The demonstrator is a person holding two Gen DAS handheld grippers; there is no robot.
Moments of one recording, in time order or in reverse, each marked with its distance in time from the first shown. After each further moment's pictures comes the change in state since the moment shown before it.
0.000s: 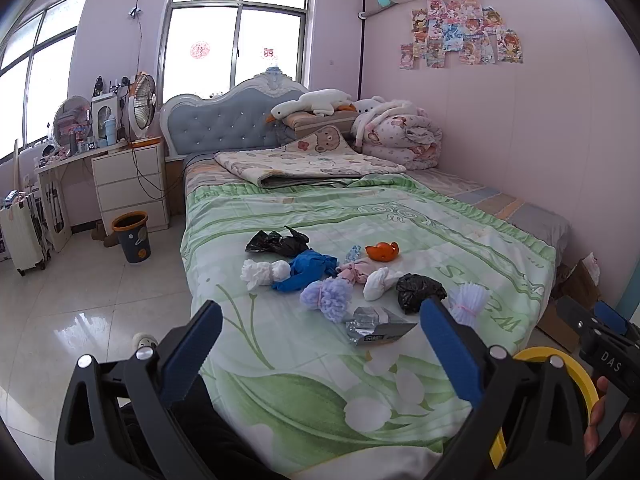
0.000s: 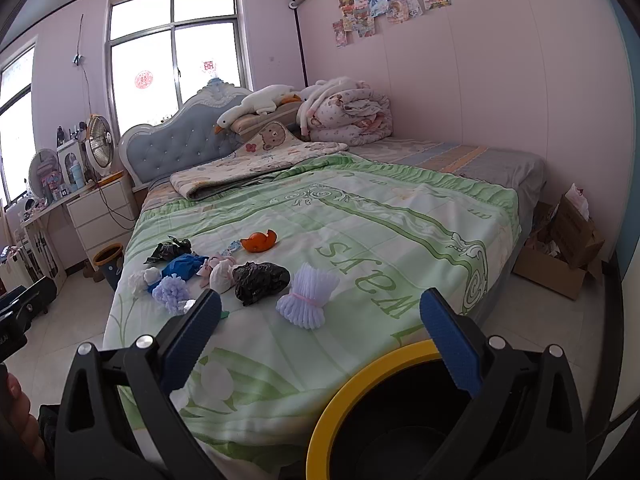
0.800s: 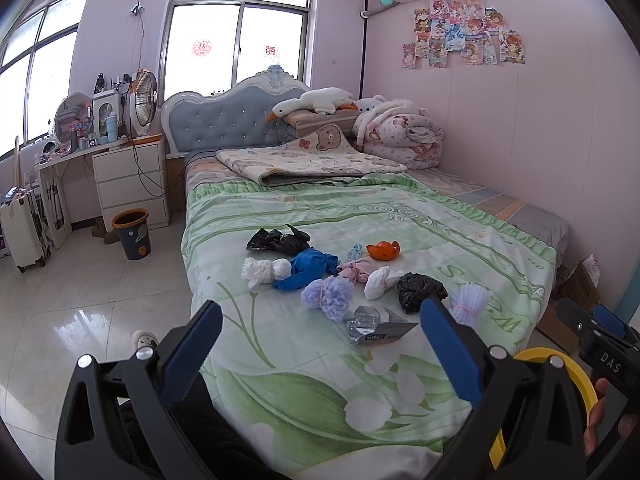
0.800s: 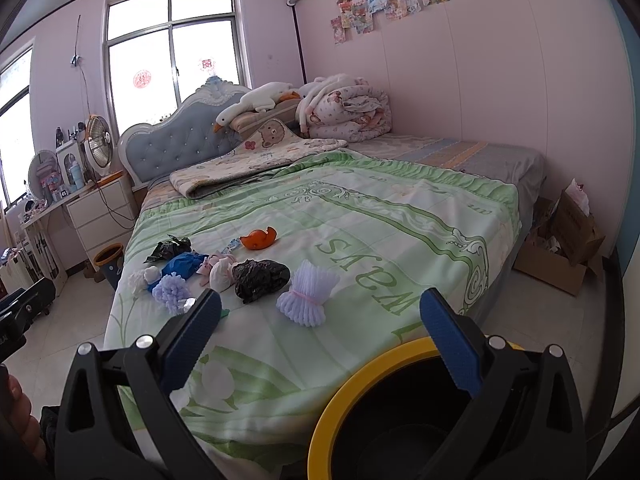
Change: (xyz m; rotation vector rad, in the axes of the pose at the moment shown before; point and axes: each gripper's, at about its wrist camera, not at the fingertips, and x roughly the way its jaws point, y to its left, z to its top) left arm -0.001 0.002 0.000 -0.006 0.004 0.000; right arm 0.003 0.001 0.002 0.005 0.008 0.001
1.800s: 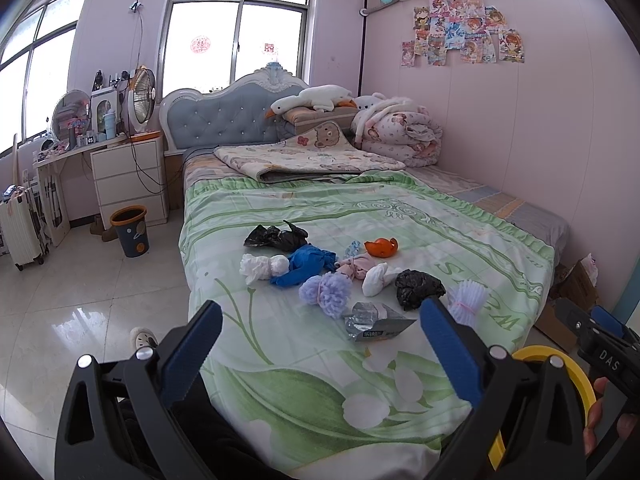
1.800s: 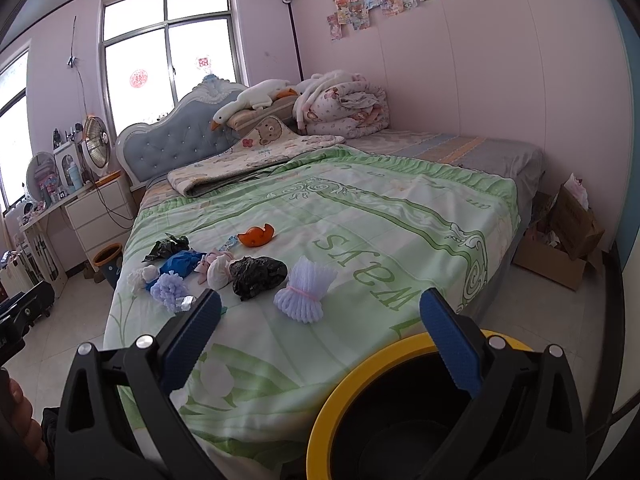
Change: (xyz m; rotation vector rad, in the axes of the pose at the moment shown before) left arm 0.001 -0.001 -0.002 -0.002 0.006 -0.003; right arm 0.002 0.001 -0.006 0.007 0.006 -0.004
